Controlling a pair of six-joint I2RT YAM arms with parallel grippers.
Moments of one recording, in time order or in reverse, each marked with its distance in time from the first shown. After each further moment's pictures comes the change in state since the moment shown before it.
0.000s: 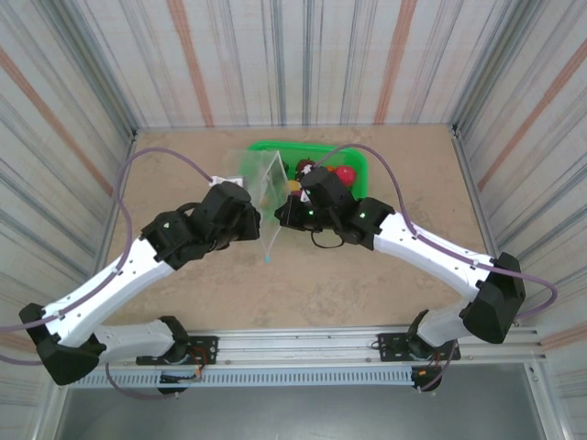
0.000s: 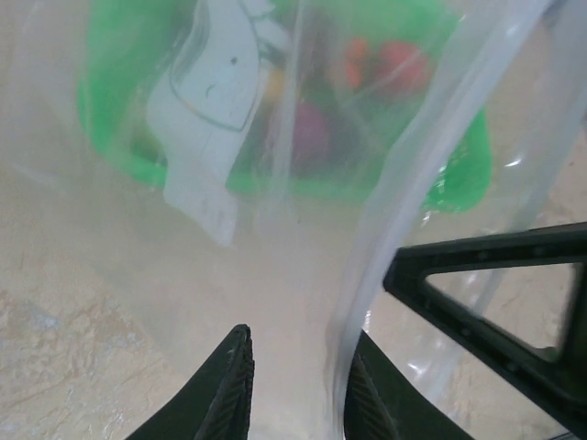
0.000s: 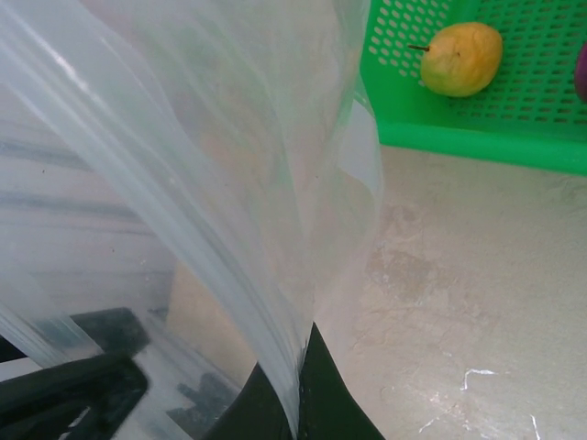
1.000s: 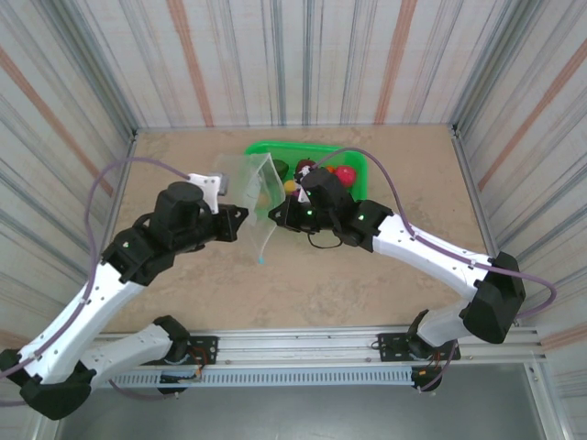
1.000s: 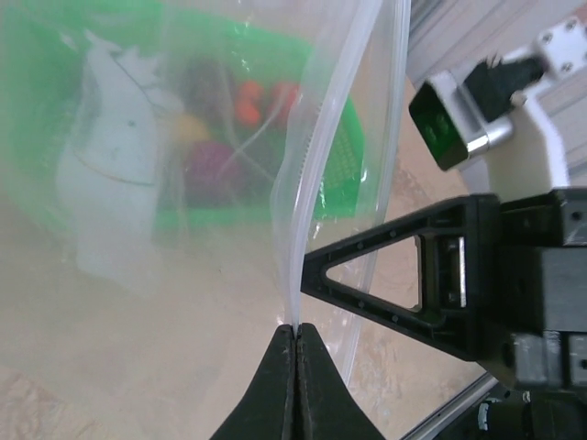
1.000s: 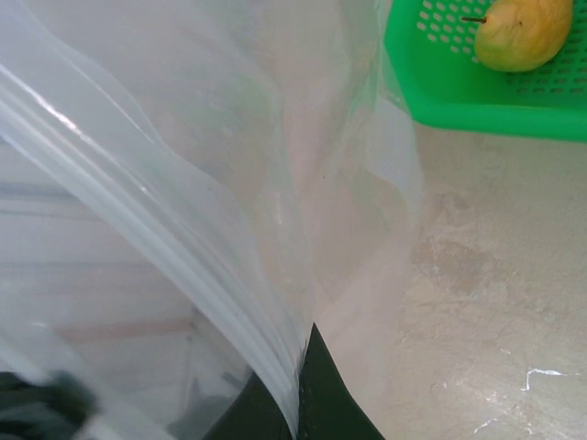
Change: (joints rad) left arm 0.187 -0.190 -0.070 0.103 0.324 0.187; right arm 0.000 0.000 -0.032 0.085 -0.071 0.065
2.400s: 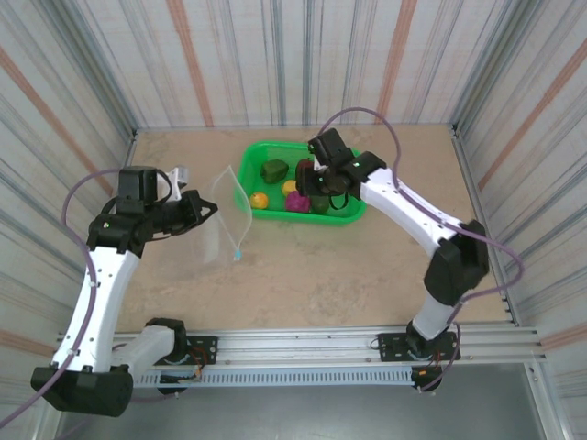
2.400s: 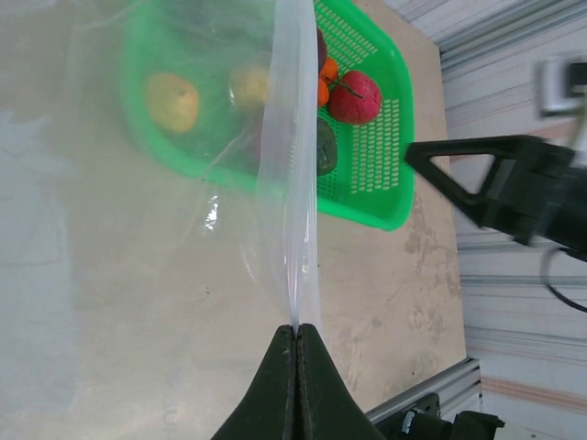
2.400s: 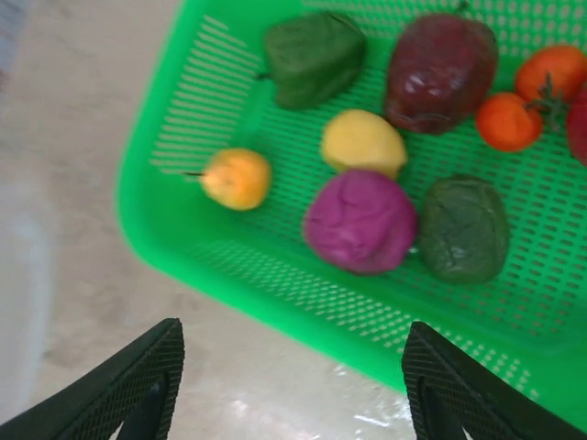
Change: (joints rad) left arm 0.558 0.068 -0.031 -0.120 0.494 0.003; right arm -0.253 0.332 0.378 -0.438 0.174 -0.530
